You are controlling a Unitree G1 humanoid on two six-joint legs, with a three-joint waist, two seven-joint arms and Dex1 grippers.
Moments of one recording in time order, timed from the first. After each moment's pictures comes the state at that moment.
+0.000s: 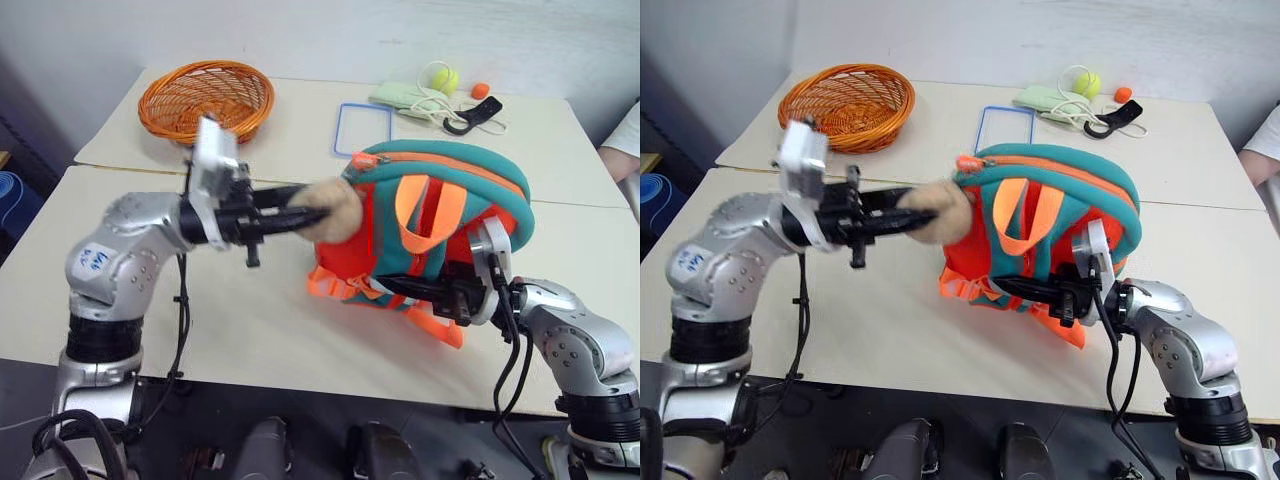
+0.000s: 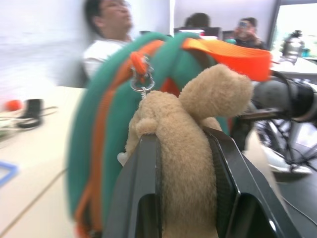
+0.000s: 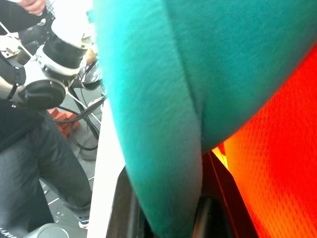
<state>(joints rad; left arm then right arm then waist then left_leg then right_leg) -0.74 0.63 0.10 -0.12 -0.69 0.61 -0.99 -0.29 -0.62 -0.10 -0.31 0.82 0.61 1.05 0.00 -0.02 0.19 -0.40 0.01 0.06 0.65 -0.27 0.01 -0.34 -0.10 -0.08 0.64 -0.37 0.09</state>
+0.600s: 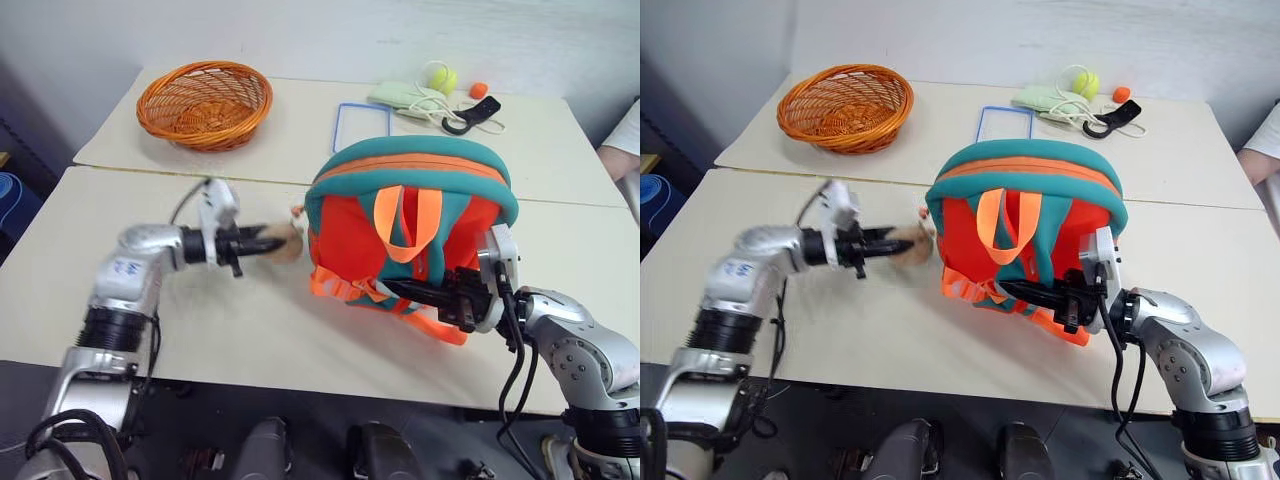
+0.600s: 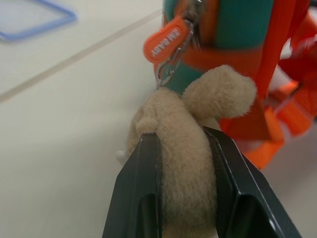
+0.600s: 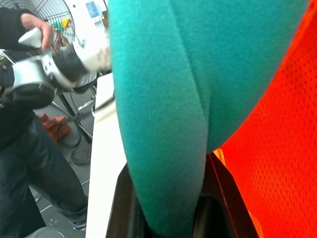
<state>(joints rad) -0.64 0.58 -0.10 0.29 -0.33 0.33 -1.00 -0.22 -0.62 -0.13 -0.35 0.83 0.61 1.00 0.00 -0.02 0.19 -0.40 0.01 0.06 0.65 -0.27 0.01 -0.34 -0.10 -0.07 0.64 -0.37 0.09</state>
